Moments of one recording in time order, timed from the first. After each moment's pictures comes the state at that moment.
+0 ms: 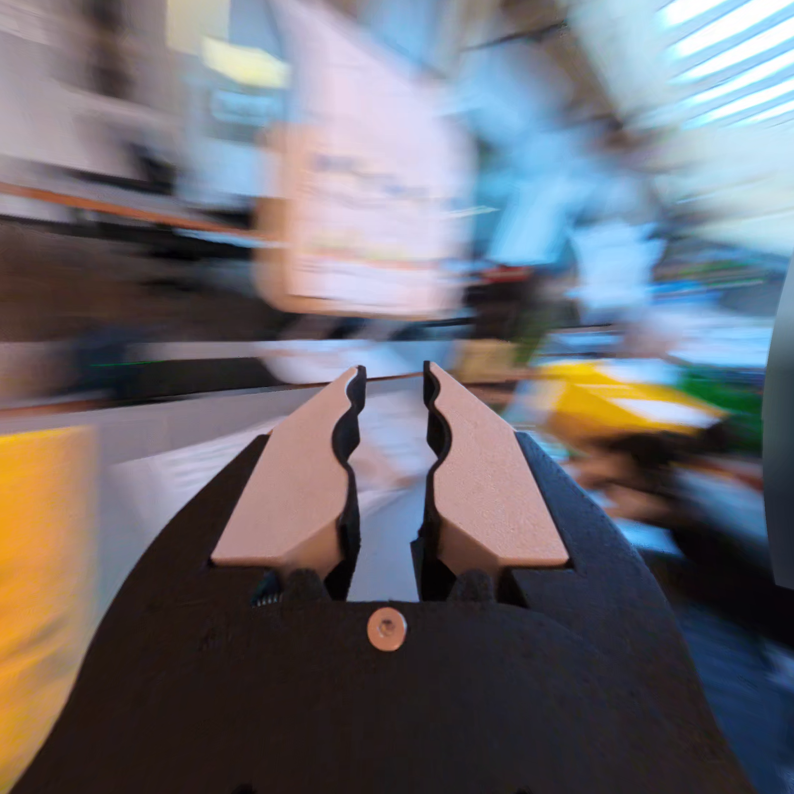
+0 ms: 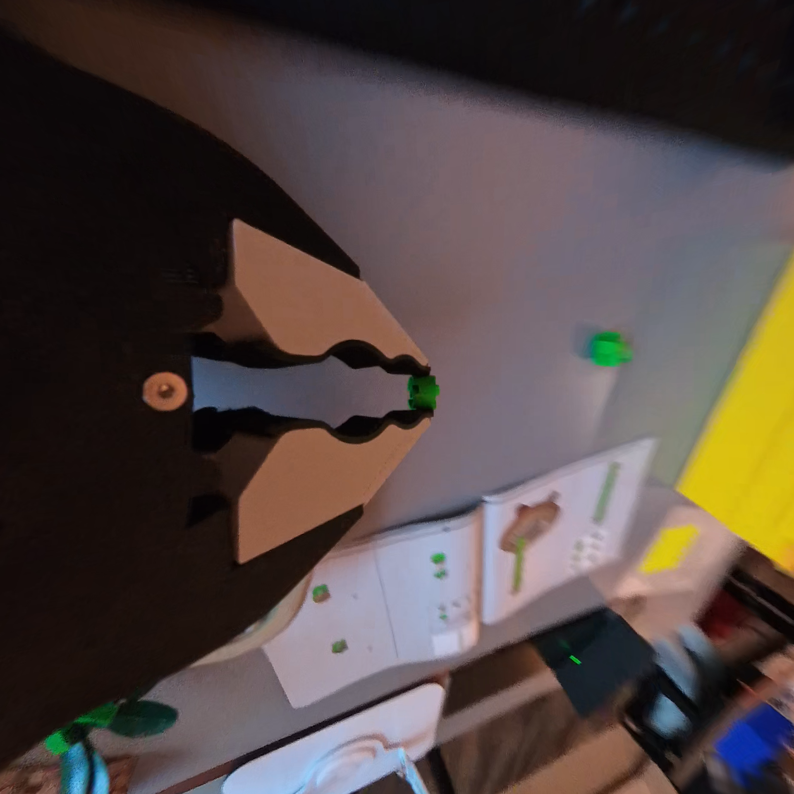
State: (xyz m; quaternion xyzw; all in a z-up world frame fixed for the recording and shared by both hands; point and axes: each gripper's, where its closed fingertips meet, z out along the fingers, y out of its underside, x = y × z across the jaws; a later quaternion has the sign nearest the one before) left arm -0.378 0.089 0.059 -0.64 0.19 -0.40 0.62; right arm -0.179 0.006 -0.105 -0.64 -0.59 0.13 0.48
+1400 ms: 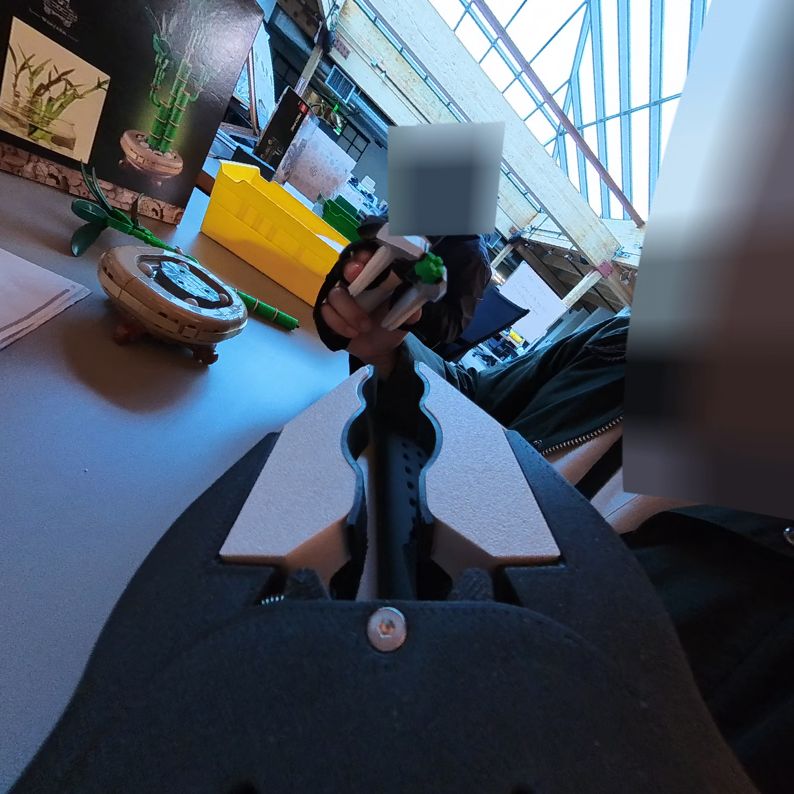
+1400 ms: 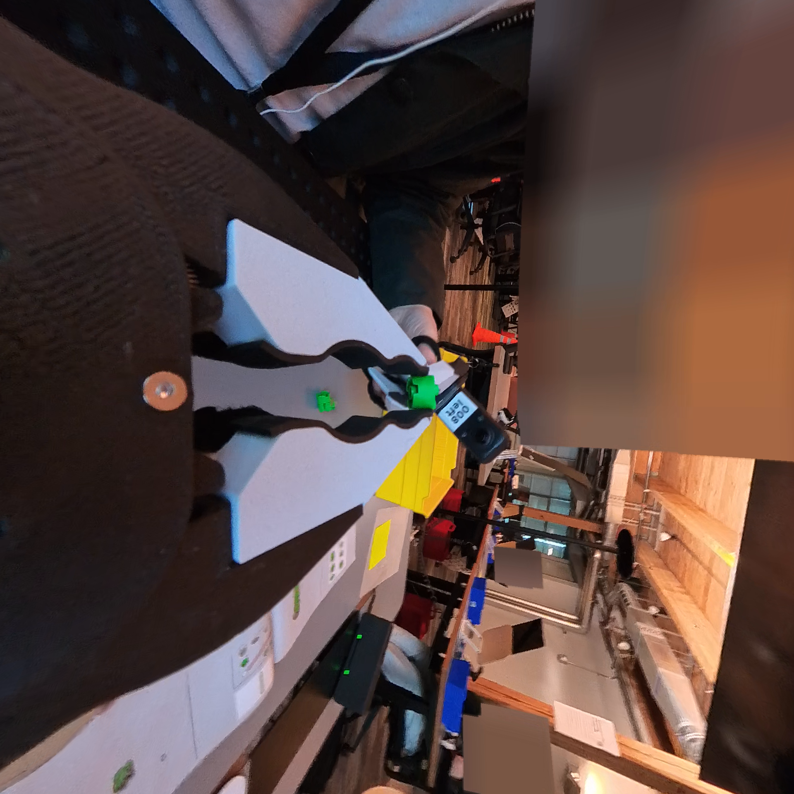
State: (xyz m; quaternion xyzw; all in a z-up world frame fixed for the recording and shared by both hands) left arm -0.226 -0.020 -0.010 -0.57 0.36 -0.70 0.24; right arm -0.159 -0.037 0.033 -0.46 -0.43 0.46 0.63
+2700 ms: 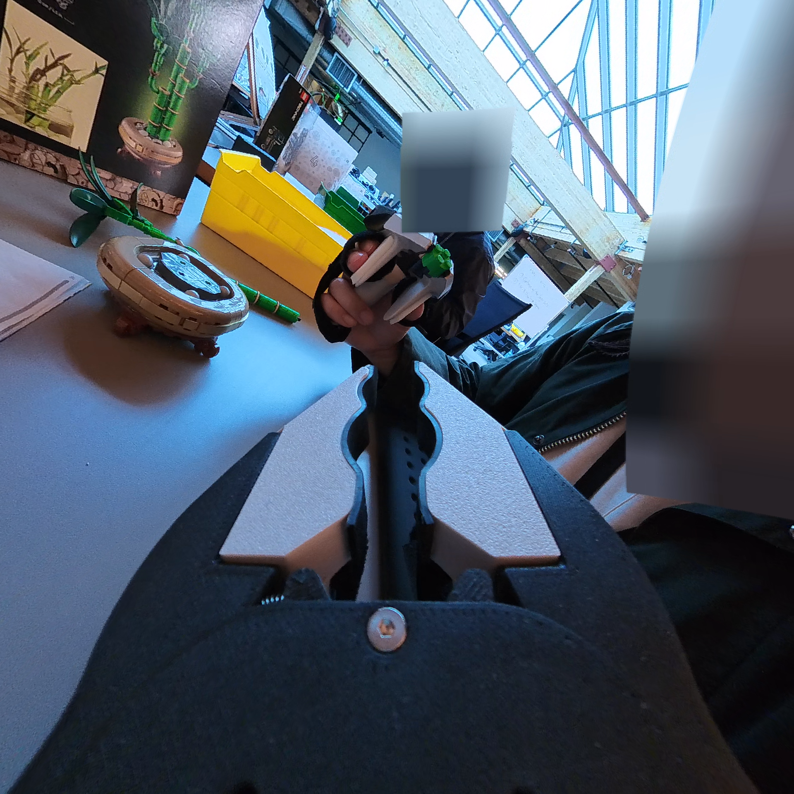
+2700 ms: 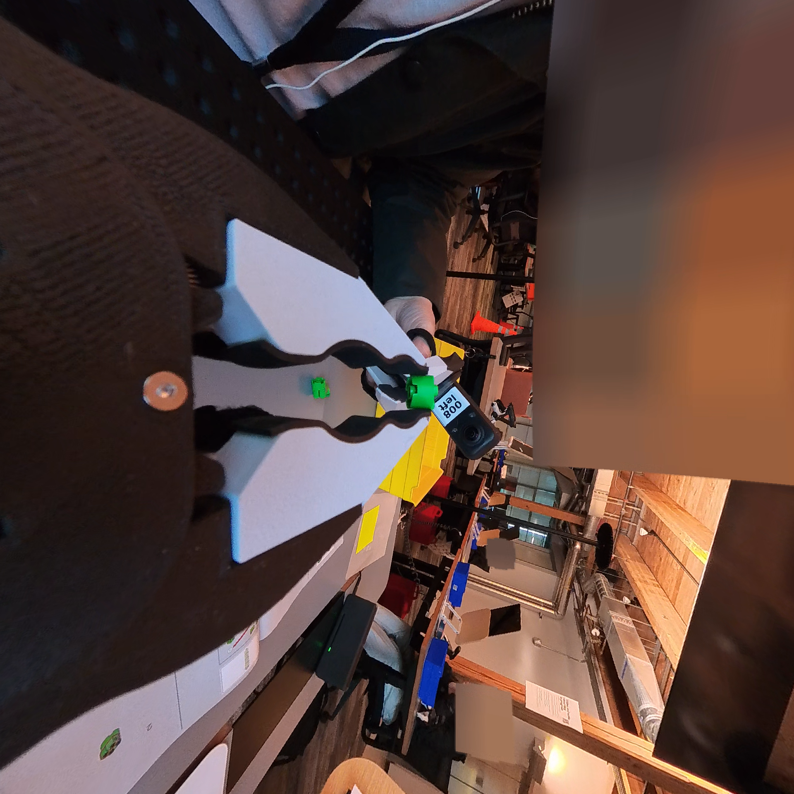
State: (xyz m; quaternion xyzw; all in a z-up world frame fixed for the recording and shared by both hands) left arm -0.225 -0.021 -0.015 -0.58 0.36 -0.69 0.24; right arm -0.160 -0.037 0.034 -0.44 -0.44 0.44 0.65
